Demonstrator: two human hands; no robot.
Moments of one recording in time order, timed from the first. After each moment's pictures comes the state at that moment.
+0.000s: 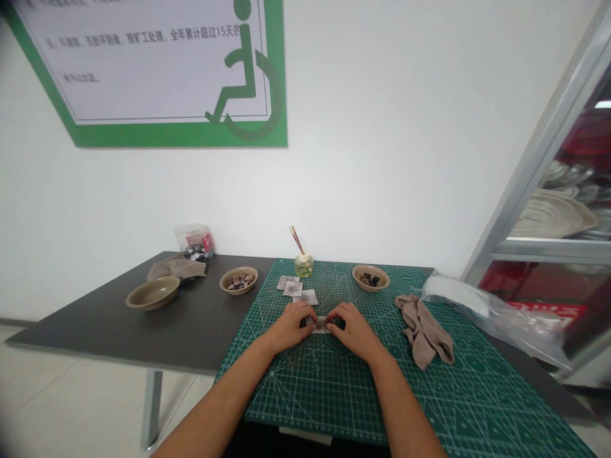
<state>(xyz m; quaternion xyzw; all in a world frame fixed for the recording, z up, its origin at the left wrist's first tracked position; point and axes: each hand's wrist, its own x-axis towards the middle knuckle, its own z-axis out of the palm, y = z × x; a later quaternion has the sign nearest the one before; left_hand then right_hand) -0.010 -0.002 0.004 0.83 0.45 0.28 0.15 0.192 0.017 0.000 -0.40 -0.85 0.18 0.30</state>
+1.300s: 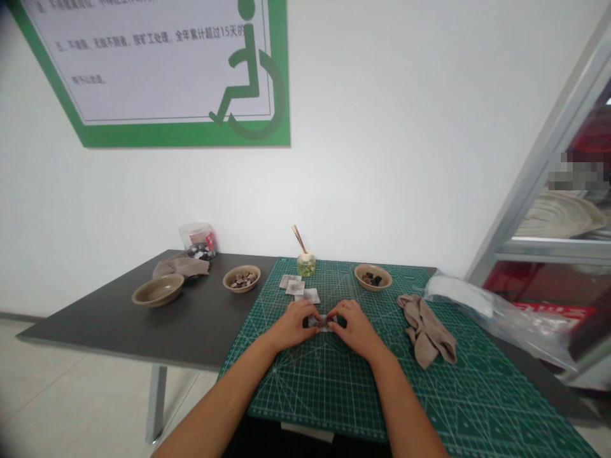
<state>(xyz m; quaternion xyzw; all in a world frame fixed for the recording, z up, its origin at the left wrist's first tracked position) -0.011 -0.003 0.004 0.84 0.45 0.27 0.16 0.190 0.018 -0.001 -0.39 -0.85 0.15 0.31</state>
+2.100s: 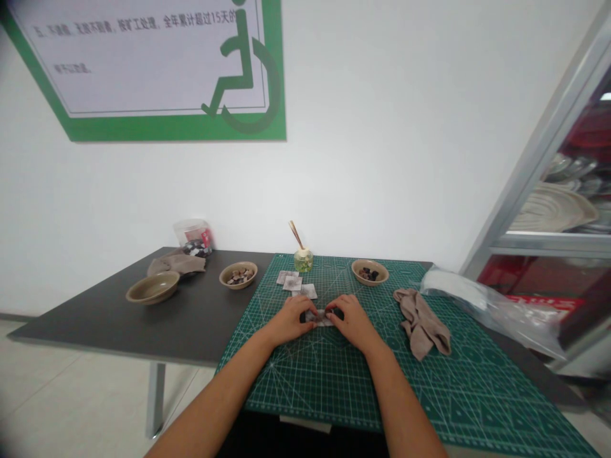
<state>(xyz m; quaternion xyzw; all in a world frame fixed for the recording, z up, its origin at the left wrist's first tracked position) -0.011 -0.001 0.001 0.84 0.45 0.28 0.16 0.190 0.021 -0.004 -0.41 -0.84 0.14 0.31</state>
